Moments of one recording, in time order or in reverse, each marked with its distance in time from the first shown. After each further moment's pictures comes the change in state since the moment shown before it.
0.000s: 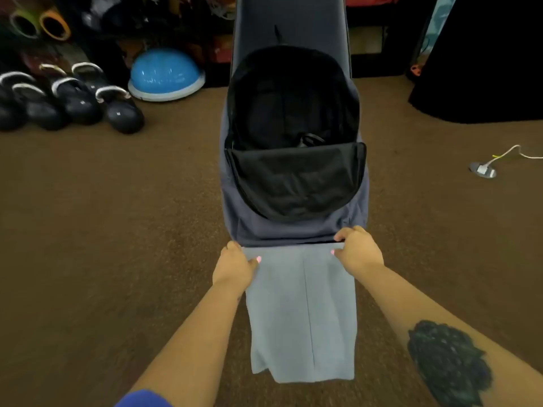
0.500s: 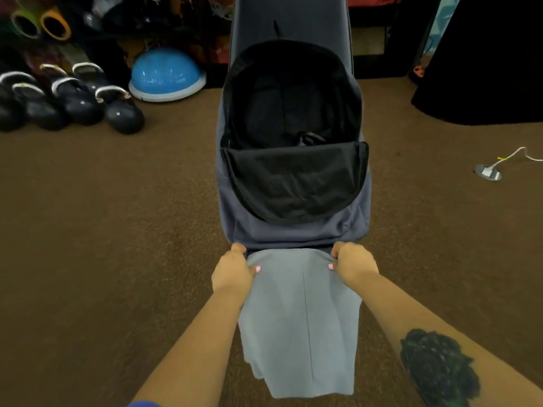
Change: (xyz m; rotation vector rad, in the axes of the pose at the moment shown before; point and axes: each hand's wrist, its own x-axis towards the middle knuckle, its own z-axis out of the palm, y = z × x) left_hand 0.010 -0.005 0.016 0.125 0.064 0.062; right_hand 0.012 0.009 0.023 -0.266 -0.124 -0.052
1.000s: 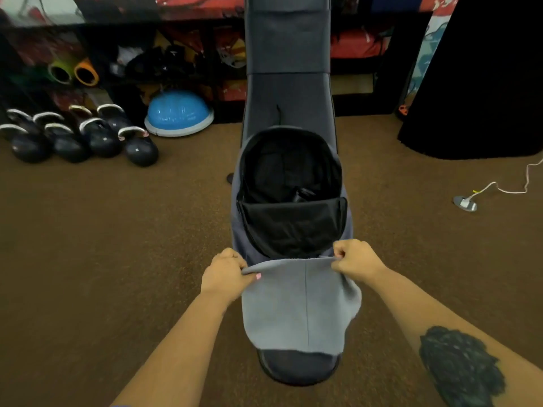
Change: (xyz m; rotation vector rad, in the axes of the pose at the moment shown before) left_hand -0.052 0.049 -0.145 0.177 -0.010 0.261; right_hand -0.076 -0.027 -0.164 0.336 0.020 -0.185
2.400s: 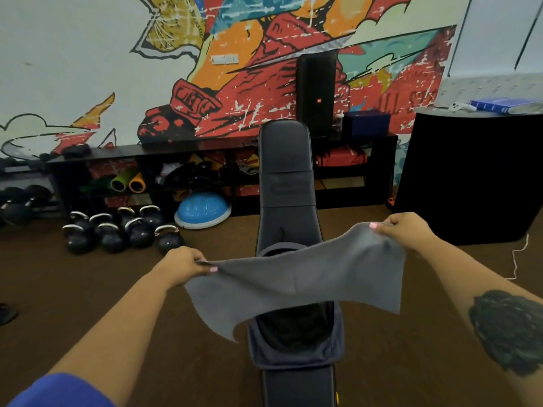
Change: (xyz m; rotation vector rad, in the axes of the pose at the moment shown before) left_hand -0.061 0.071 -0.360 0.056 0.042 0.024; right_hand -0.084 -0.123 -0.328 0.117 0.528 0.080
